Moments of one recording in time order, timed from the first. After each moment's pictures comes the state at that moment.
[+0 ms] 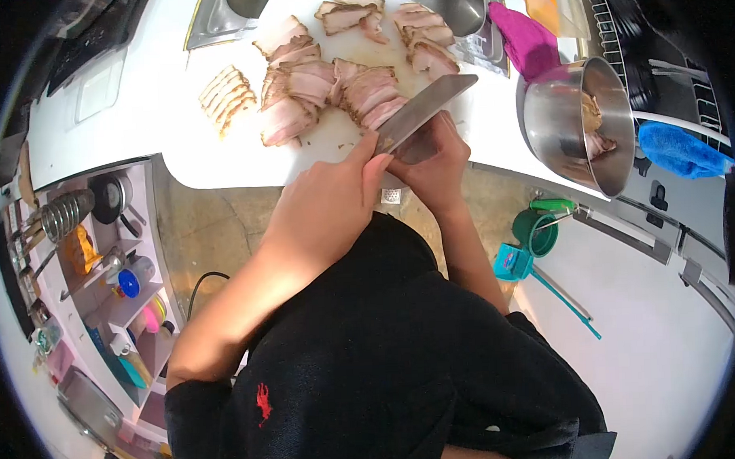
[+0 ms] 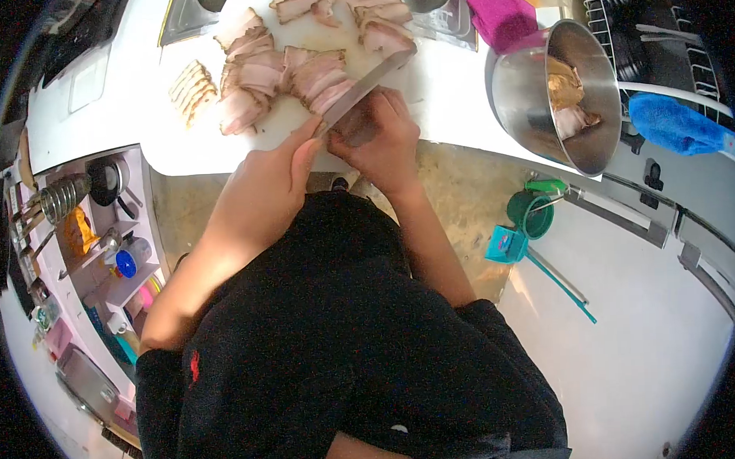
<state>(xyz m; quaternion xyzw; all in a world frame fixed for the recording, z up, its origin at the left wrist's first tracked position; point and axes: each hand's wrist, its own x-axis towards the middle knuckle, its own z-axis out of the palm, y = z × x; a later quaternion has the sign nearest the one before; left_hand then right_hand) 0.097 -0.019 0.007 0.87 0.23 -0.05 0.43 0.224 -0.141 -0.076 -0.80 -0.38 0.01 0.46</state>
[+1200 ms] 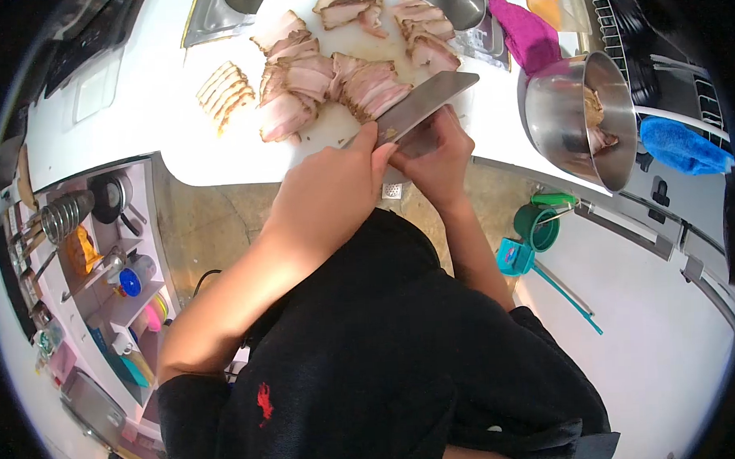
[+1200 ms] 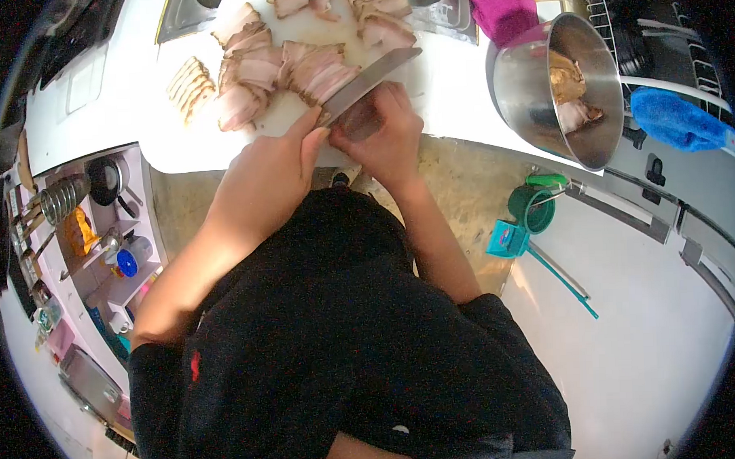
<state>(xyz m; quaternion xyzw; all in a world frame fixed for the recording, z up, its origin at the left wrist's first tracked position) 0.105 -0.016 0.002 0.91 0.20 -0.07 0.36 0.225 -0.138 -0.075 -0.81 -0.36 -0.01 0.47</state>
